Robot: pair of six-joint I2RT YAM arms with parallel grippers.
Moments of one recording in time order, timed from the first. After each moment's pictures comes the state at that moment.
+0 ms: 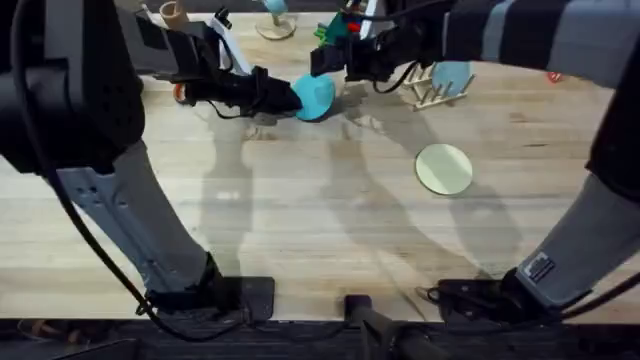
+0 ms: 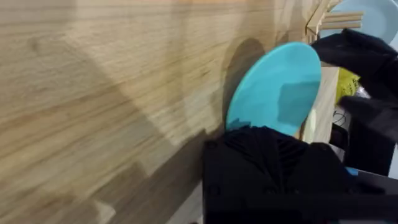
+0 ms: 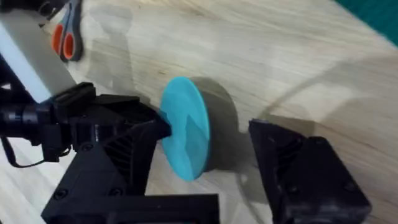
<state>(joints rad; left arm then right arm) 0.09 2.07 1.21 -0.44 0.97 -0.06 0.41 1.99 1.41 -0.28 -0.38 0.36</state>
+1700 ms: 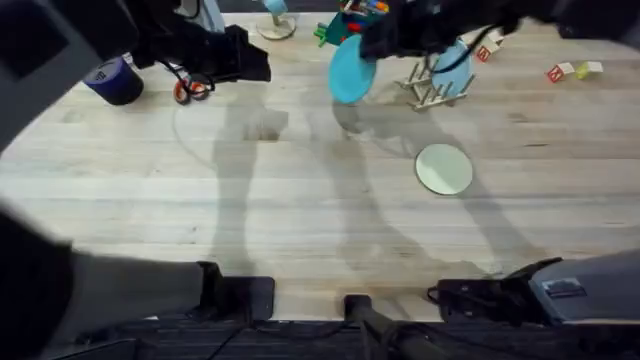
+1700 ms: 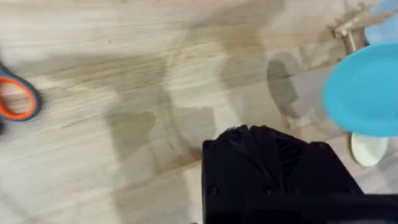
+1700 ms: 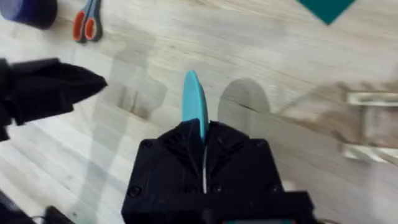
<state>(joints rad) 0.04 1.56 1.21 -0.71 0.48 -0.01 0.37 1.64 1.41 -0.64 -0.30 0.27</state>
